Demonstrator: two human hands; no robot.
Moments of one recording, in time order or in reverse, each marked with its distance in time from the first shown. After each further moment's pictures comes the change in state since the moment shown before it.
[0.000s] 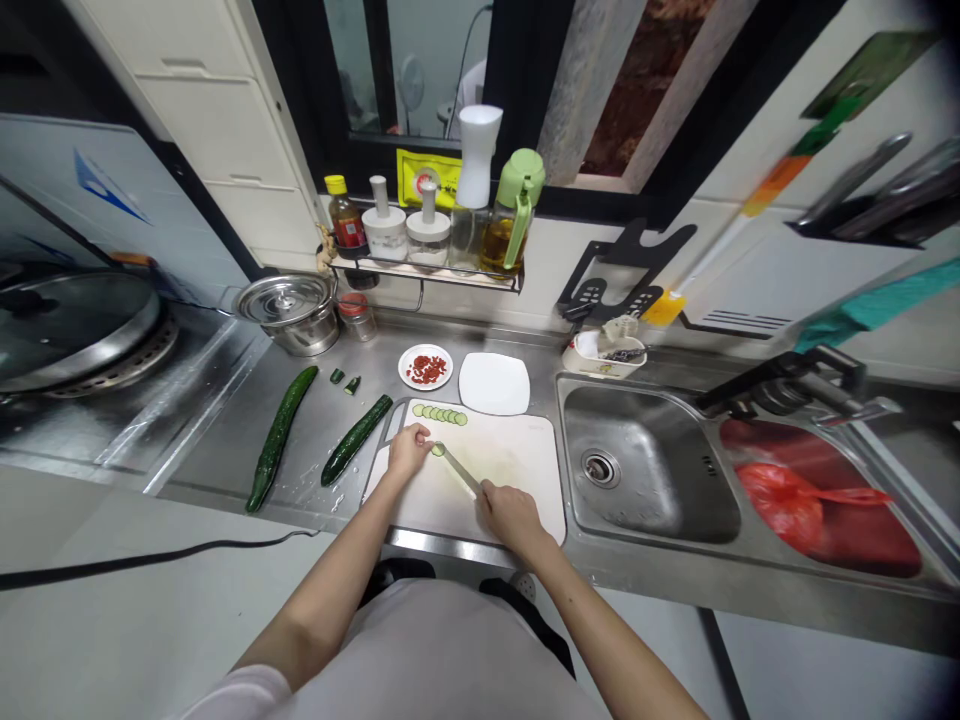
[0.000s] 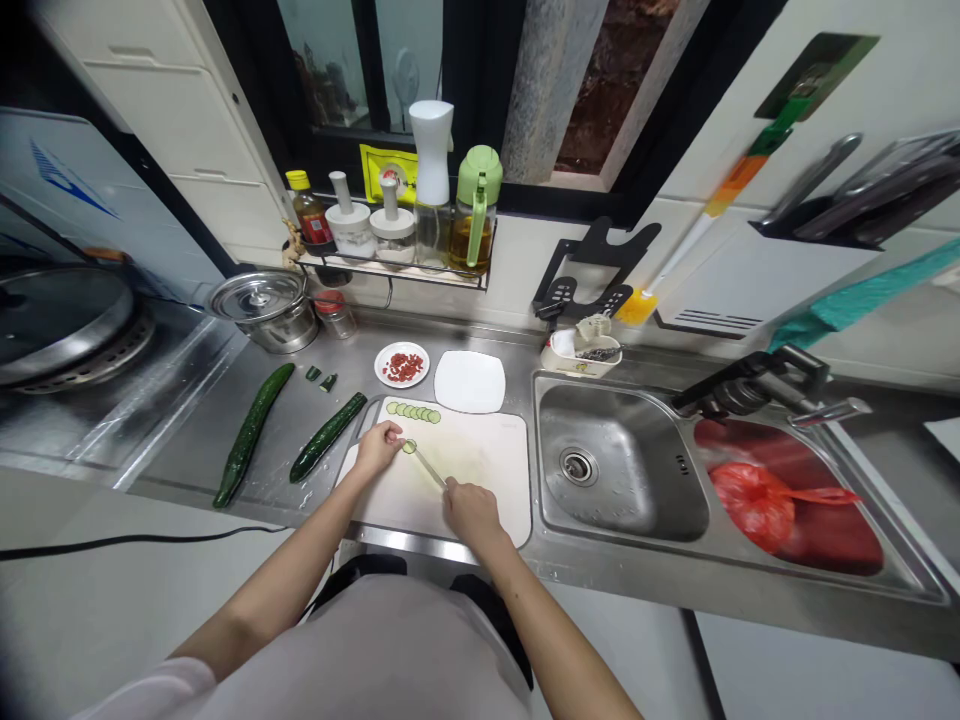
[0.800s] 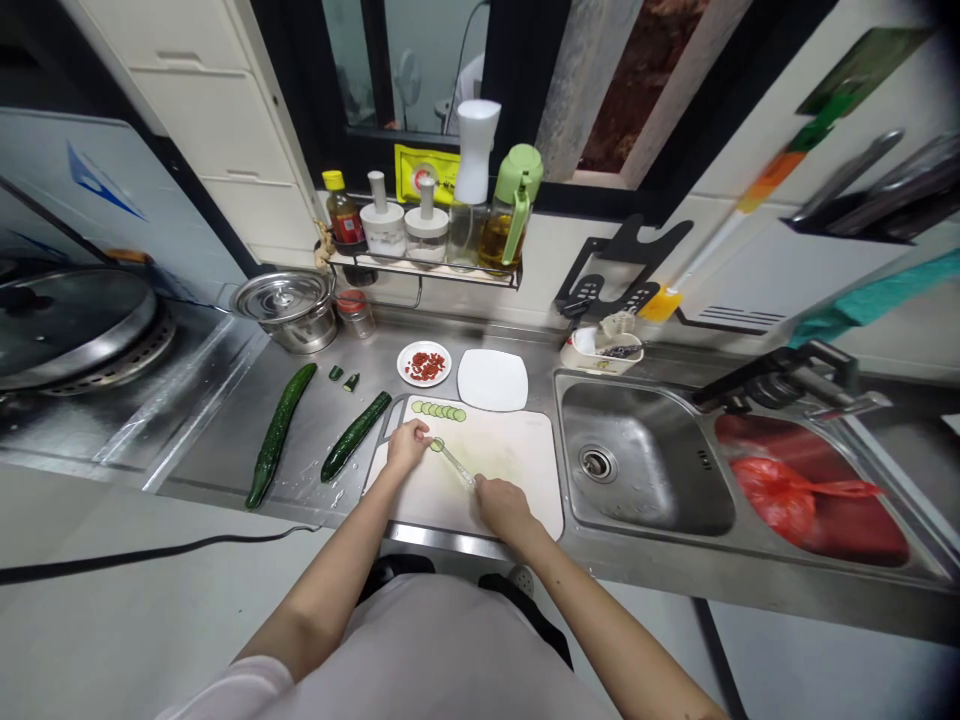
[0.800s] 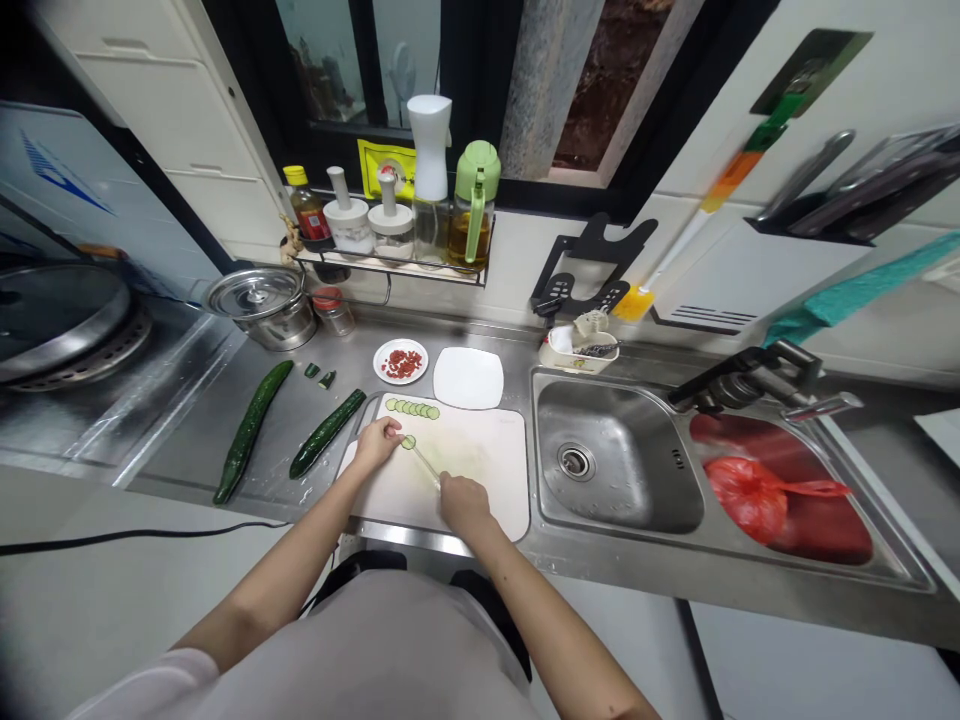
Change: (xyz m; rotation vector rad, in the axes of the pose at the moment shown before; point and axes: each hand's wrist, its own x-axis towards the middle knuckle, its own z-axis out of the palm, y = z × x) left_hand 0.002 0.001 -0.001 0.002 -0.015 -0.005; right_hand 0.005 -0.012 -0.003 -0.026 -0.049 -0.011
